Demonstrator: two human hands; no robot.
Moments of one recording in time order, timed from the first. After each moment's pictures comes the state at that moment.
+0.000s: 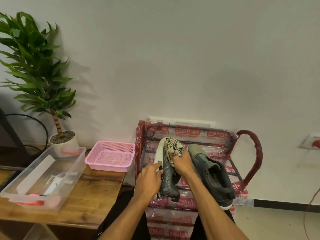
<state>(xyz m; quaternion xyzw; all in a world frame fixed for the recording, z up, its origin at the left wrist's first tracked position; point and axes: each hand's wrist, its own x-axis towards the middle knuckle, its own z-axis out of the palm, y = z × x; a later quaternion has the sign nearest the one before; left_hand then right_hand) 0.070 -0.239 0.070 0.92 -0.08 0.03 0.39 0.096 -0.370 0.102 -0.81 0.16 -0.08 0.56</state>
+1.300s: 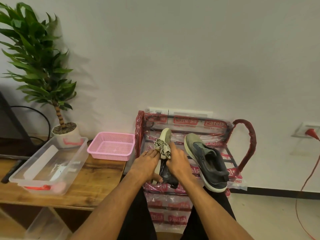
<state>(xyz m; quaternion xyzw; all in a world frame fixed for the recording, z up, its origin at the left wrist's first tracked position) 0.081 -0.221 0.077 0.96 -0.29 -0.04 0.02 0.056 -0.359 0.077 -0.95 0.02 -0.13 0.29</state>
